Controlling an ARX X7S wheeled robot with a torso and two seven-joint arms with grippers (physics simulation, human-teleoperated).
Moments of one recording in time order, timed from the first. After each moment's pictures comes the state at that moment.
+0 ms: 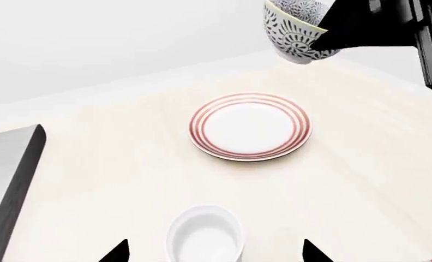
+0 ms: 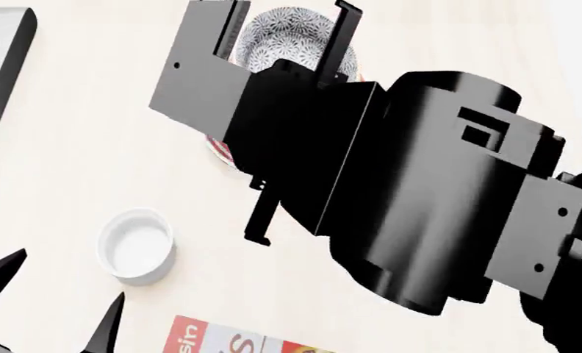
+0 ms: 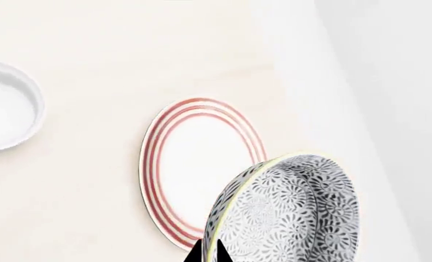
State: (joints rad) left arm -0.12 -0.59 0.22 0.76 -0.52 -0.61 -0.22; right arm 1.81 0.45 -1.40 -0.11 0.96 1.13 0.11
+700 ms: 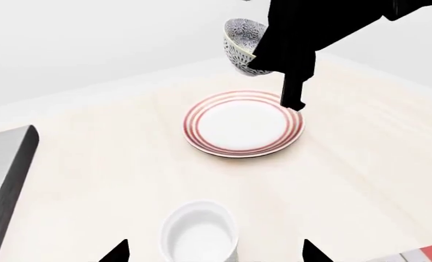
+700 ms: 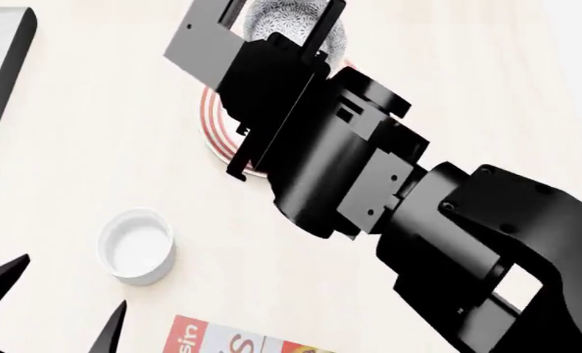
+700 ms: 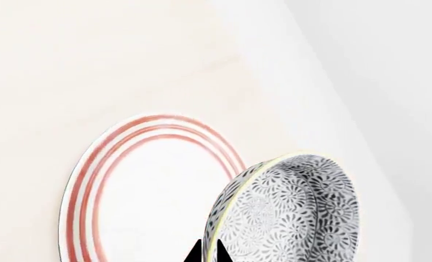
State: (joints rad) left arm -0.10 -0.61 0.22 0.76 -0.51 -0.58 -0.21; right arm 1.66 0.15 -1.45 0.58 0.70 0.75 0.02
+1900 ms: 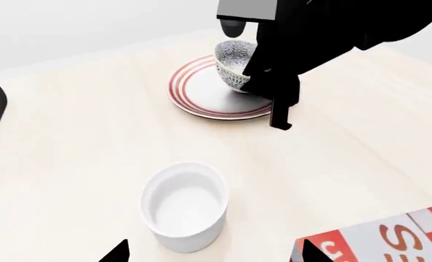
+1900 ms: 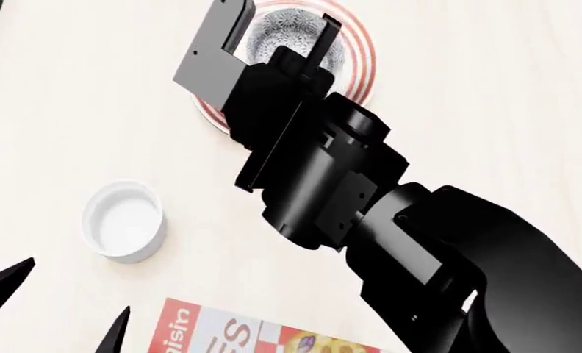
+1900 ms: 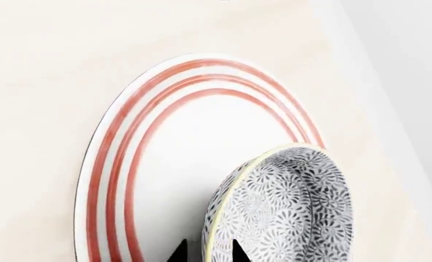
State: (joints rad) left arm -0.09 -0.63 0.24 0.75 -0.51 -0.55 -0.20; right arm 1.60 0.06 -1.50 0.81 0.63 0.62 -0.03
